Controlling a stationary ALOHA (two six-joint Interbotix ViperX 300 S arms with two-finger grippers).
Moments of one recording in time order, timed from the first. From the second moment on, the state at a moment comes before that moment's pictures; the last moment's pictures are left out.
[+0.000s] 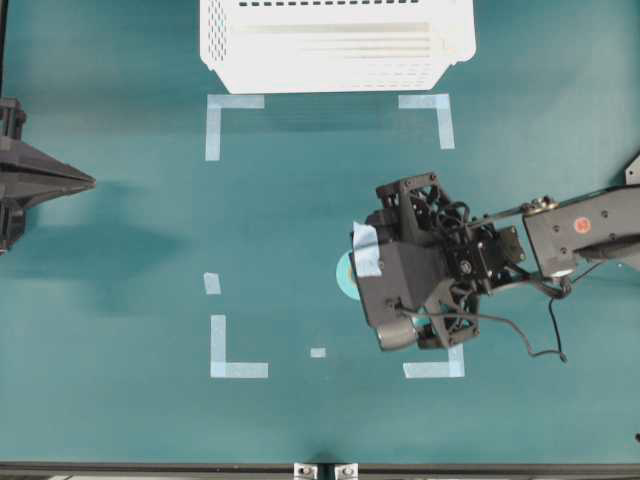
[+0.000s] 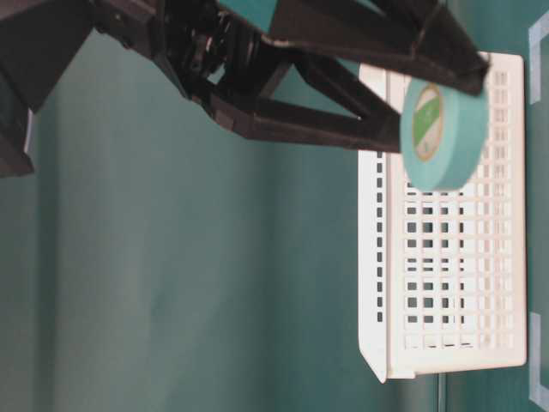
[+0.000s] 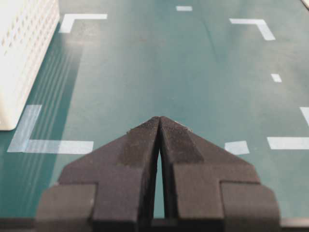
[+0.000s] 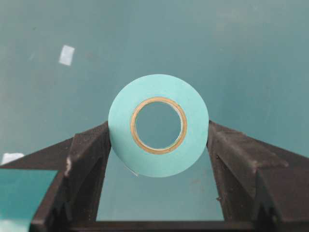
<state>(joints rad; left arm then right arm) -0.01 -1.37 1.60 -0.02 -0.08 -0.01 0.25 -0.07 0.40 -0.17 0.60 0.24</state>
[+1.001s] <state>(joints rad) -0.01 -1.37 1.60 -0.02 -0.08 -0.02 -0.23 -0.19 0.48 -0.21 0.57 0.24</state>
